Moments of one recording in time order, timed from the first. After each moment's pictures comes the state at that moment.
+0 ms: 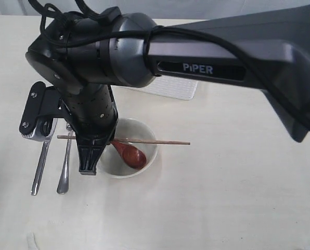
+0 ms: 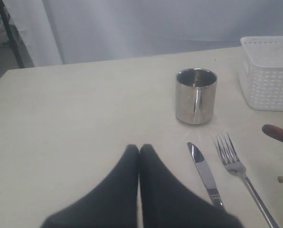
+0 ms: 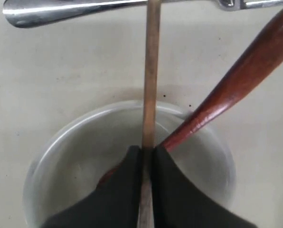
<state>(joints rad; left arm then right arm) -0.12 0.00 0.00 0.15 0.35 -0.08 1.09 2.10 -1.64 -0.18 1.09 -0.41</state>
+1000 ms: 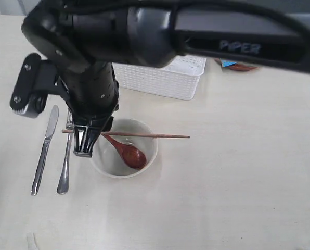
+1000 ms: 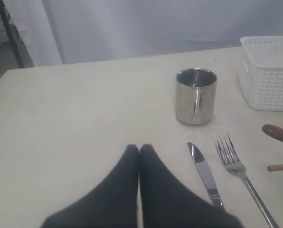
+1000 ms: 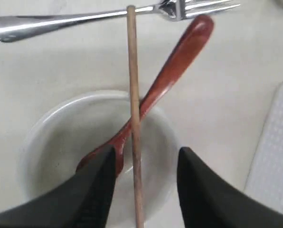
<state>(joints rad) -0.12 0.00 0.00 0.15 0.35 -0.08 1.09 1.99 -1.64 -0.24 1.09 -0.34</state>
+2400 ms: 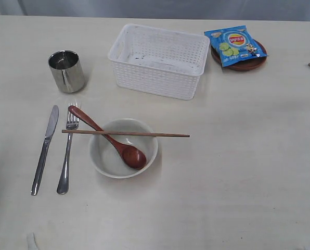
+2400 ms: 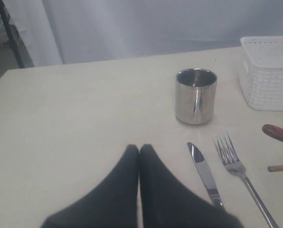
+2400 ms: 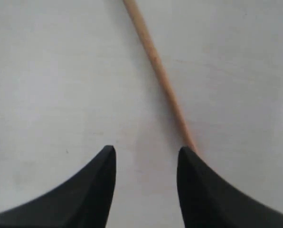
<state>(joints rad) -0.12 0.00 0.00 0.15 0.35 -0.08 -0.41 2.08 -1.46 0.07 0.79 -0.61</state>
